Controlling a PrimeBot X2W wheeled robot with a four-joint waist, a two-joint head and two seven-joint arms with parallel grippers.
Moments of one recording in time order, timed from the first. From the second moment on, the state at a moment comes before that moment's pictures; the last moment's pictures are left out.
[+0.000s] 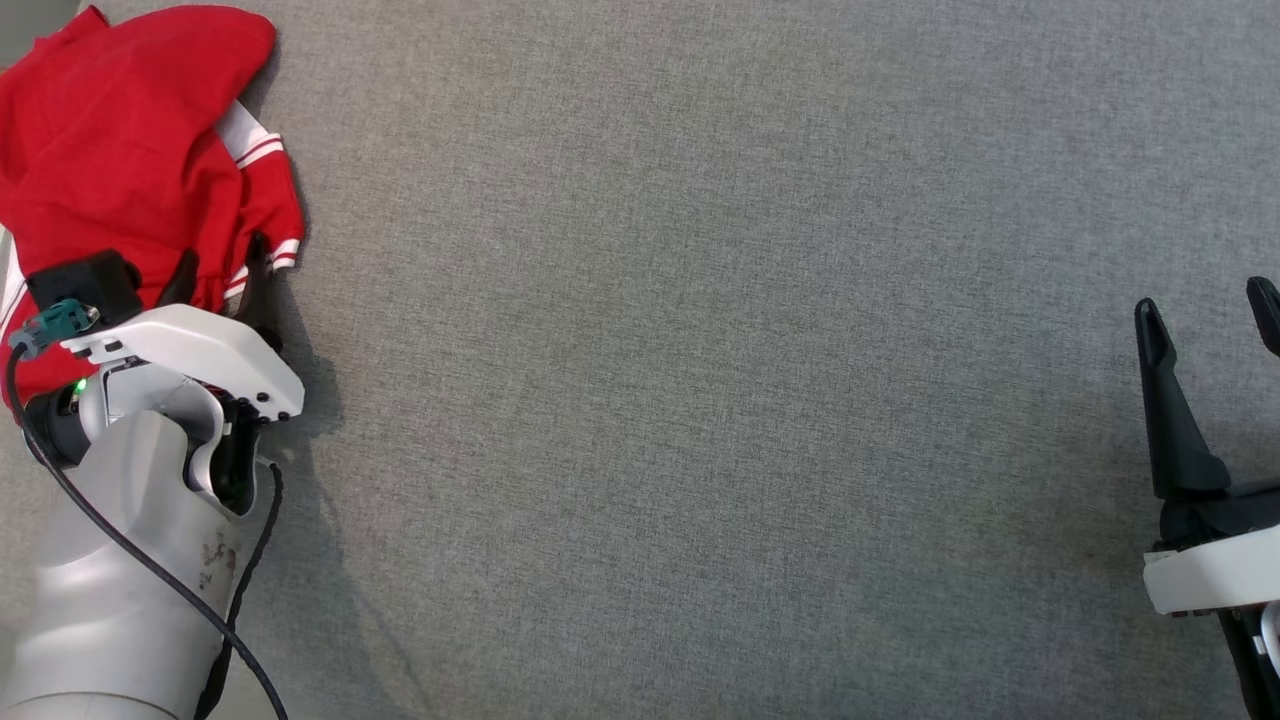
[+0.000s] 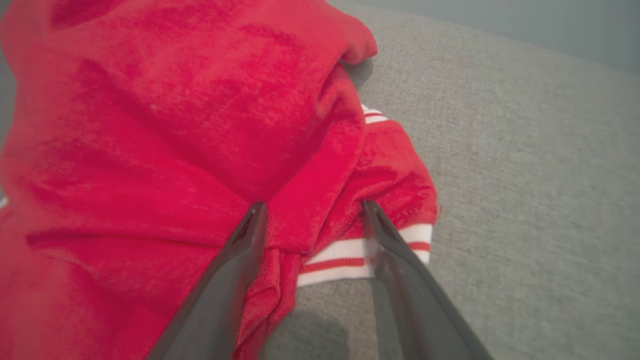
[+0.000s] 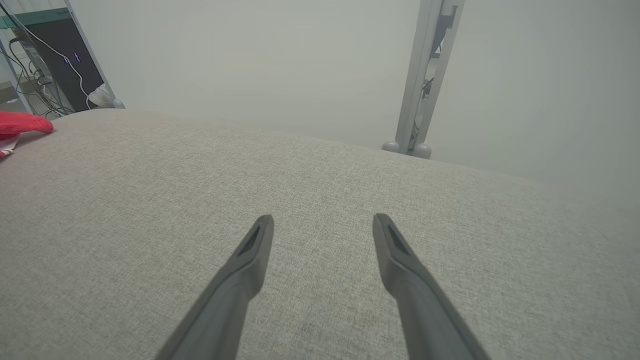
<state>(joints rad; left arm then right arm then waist) -0.77 0.21 -0.18 0.98 -0.58 -0.02 -0.15 -0.06 -0.15 -0.10 -0.36 0.10 0.13 0.12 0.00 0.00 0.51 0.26</state>
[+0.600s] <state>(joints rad) -0.61 0.29 -0.09 0.75 -0.50 0.00 -0.26 -0.02 -0.09 -0.10 -0.25 0.11 0.13 0.04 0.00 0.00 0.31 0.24</state>
